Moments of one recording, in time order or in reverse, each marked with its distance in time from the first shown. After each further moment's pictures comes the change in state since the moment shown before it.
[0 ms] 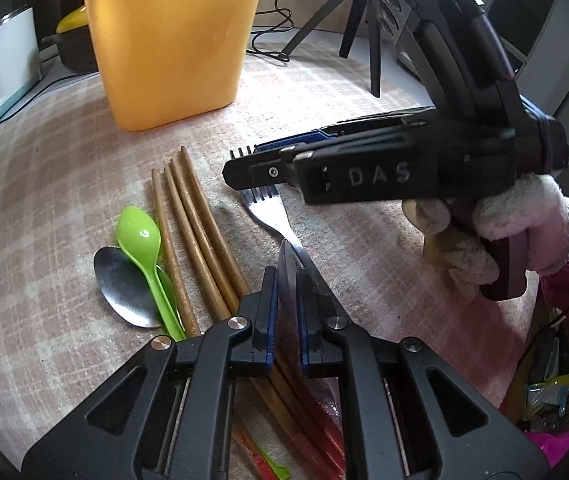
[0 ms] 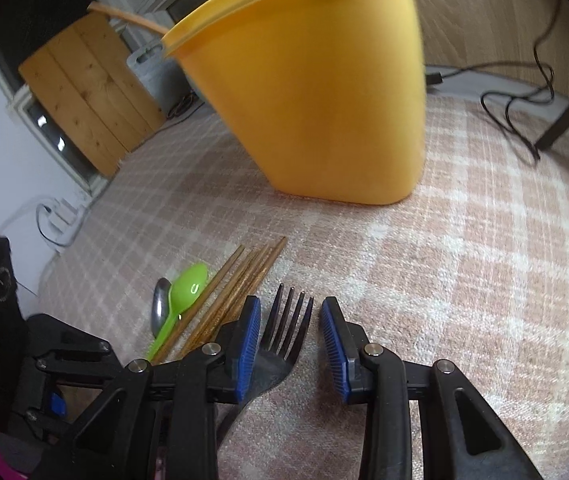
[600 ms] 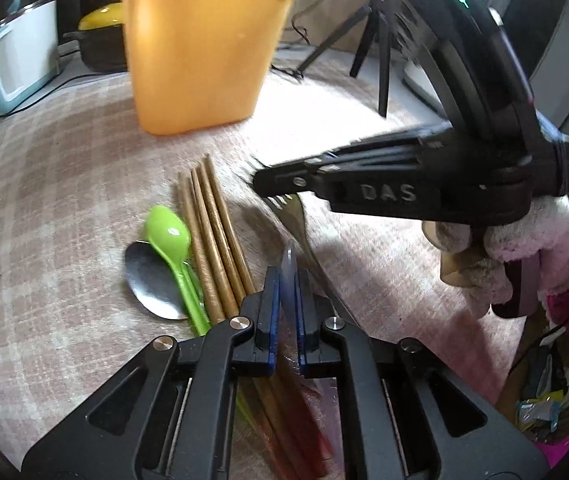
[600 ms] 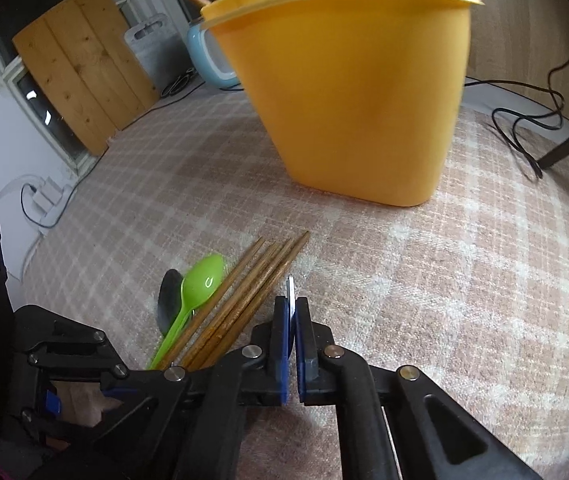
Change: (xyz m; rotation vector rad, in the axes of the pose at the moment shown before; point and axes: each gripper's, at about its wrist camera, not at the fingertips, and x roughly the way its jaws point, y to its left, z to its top) left arm -0.040 0.014 -0.012 -0.063 -0.062 -0.016; right arm 0.003 0.022 0.006 -0.019 0.053 -0.064
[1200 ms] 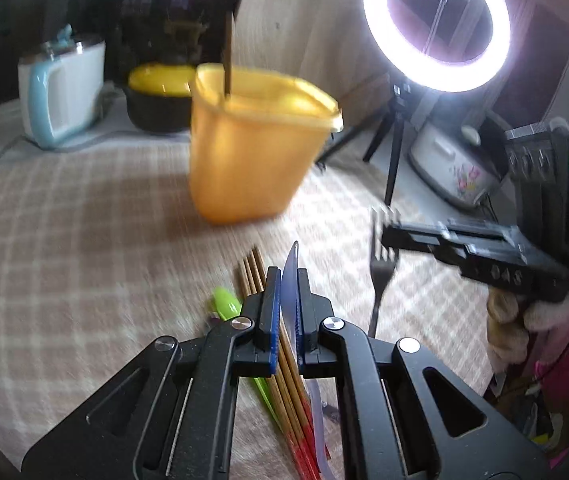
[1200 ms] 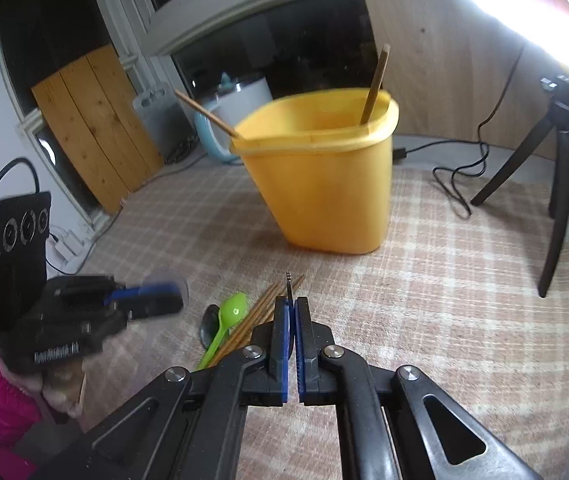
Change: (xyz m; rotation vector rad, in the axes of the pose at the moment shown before) left arm -0.081 0.031 0.032 -0.083 -0.202 -0.003; right arm -0.096 0.007 -0.017 0.053 -0.221 -0.035
